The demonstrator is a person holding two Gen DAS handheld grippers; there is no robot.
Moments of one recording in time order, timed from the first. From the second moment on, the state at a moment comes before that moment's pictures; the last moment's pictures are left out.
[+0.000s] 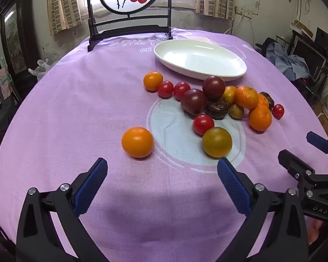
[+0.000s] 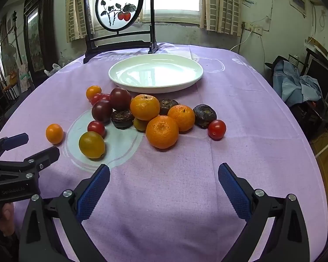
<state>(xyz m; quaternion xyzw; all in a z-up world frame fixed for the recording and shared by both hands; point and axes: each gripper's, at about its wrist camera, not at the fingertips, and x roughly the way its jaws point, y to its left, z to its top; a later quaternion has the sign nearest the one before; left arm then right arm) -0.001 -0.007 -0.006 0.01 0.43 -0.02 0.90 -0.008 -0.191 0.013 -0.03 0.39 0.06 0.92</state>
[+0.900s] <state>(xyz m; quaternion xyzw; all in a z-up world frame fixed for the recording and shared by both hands) 0.001 -0.002 -0.013 -0.01 0.44 -0.01 0.90 -0.008 -0.188 0.004 -0.03 0.40 0.06 0.91</state>
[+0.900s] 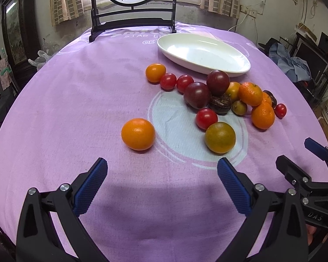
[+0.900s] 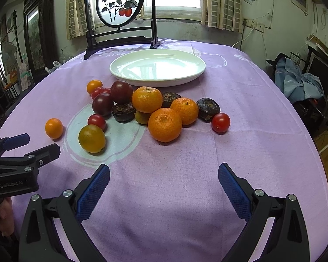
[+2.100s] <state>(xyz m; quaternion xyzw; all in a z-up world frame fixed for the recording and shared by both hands) 0.001 -0.001 -0.017 -0.02 0.46 0.00 0.89 -0.012 -0.185 0.001 -0.03 0.41 0.06 0.91</state>
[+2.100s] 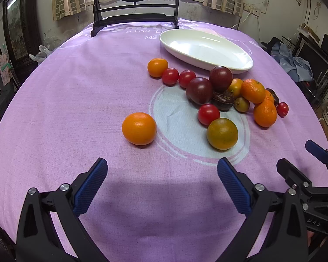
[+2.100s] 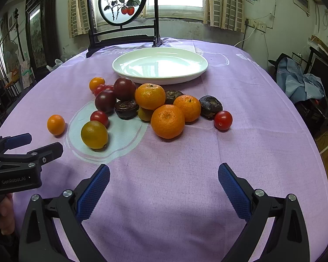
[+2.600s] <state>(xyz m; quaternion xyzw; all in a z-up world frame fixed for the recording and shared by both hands) -0.001 0.002 -0.017 -0.02 0.45 -0.01 0.89 -0.013 -0.184 0.000 -0.03 0.41 0.06 0.91</state>
